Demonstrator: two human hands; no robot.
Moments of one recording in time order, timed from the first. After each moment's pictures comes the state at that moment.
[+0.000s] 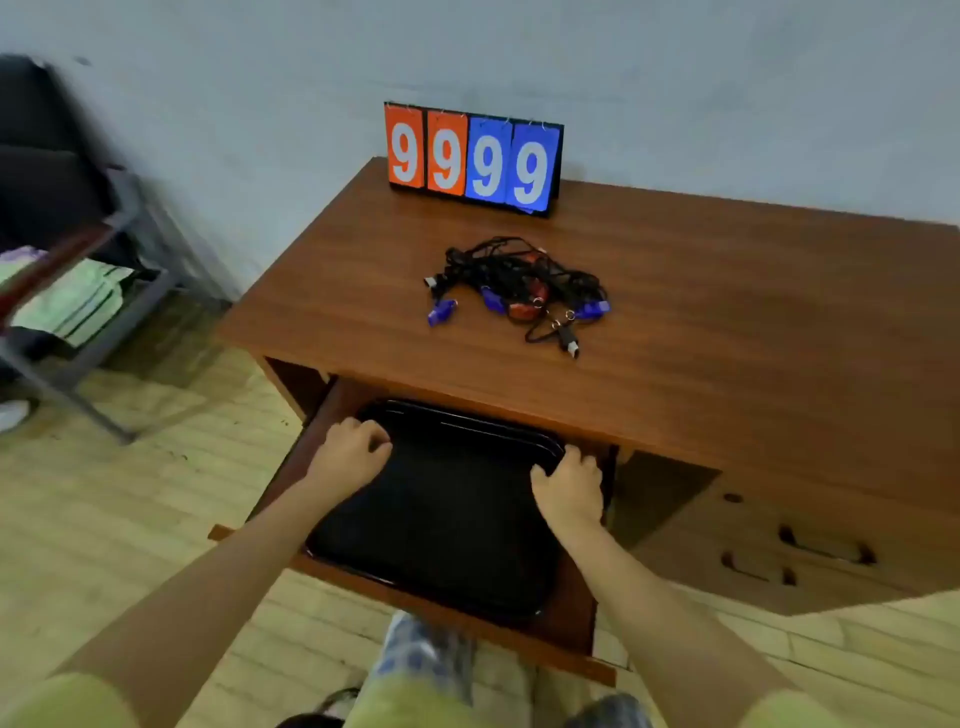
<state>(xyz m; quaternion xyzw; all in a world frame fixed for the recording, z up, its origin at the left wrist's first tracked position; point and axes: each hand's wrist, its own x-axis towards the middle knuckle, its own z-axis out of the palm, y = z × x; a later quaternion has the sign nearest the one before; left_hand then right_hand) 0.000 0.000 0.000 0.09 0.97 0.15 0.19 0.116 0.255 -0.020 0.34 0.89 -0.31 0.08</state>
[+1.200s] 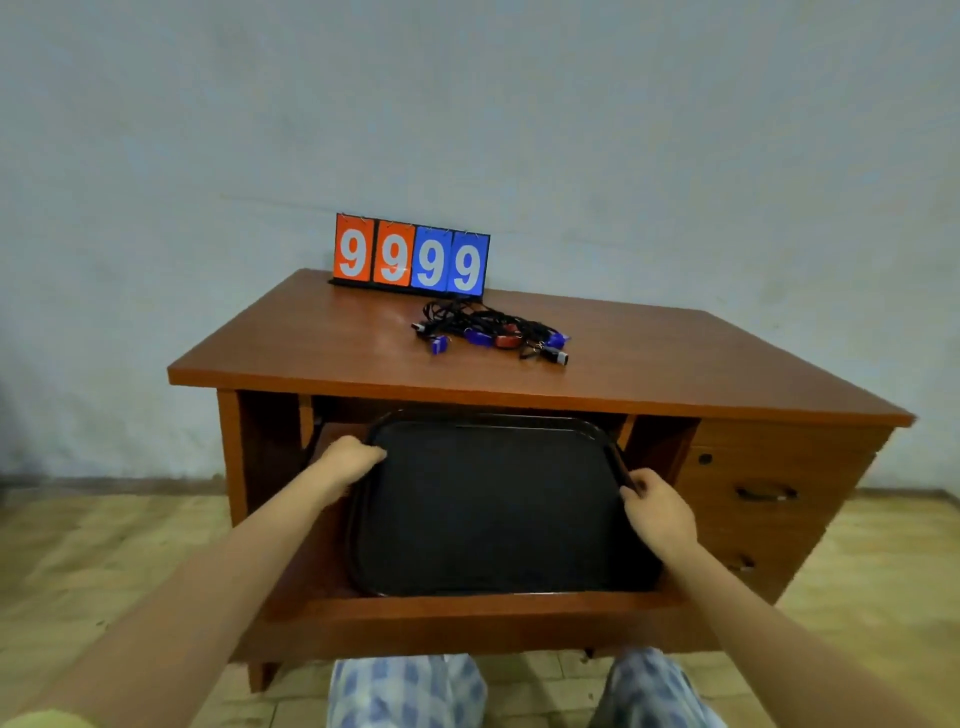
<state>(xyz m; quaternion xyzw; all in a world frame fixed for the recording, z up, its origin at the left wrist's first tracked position) -0.064 -0.082 -0.072 0.13 0.86 0.44 0.23 0.194 0.181 -0.089 0.45 0.84 -0.22 -0.19</state>
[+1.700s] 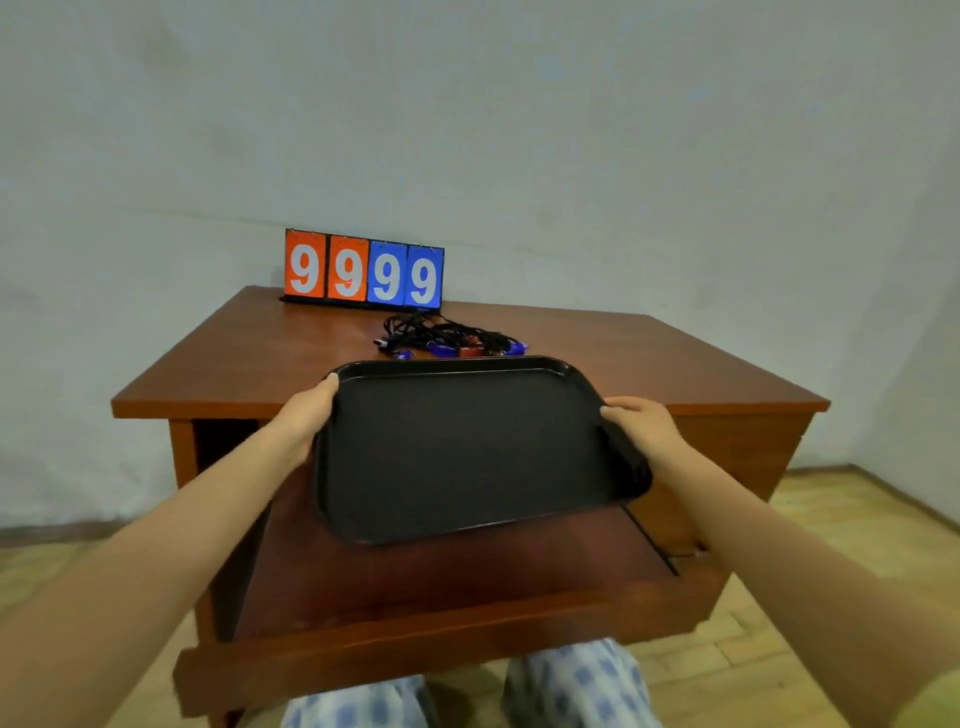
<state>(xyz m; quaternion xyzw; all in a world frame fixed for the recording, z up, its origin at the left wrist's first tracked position) -0.059 -0.083 0.005 0.10 0.71 0.66 0.23 0.190 0.179 0.011 0.39 0.76 -0.42 -0.30</state>
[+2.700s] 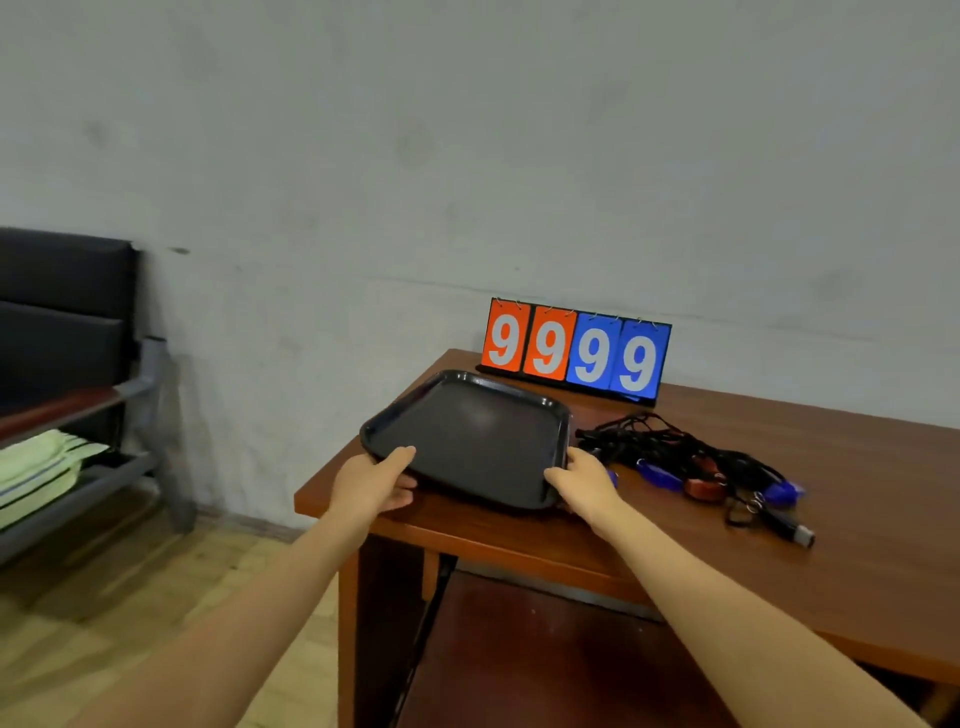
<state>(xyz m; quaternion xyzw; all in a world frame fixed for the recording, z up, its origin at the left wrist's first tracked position) -0.221 -0.124 -0.002 -0.02 0.71 0.70 0.05 -0.170 0.115 -0.004 0.18 0.85 -0.49 -0.12</state>
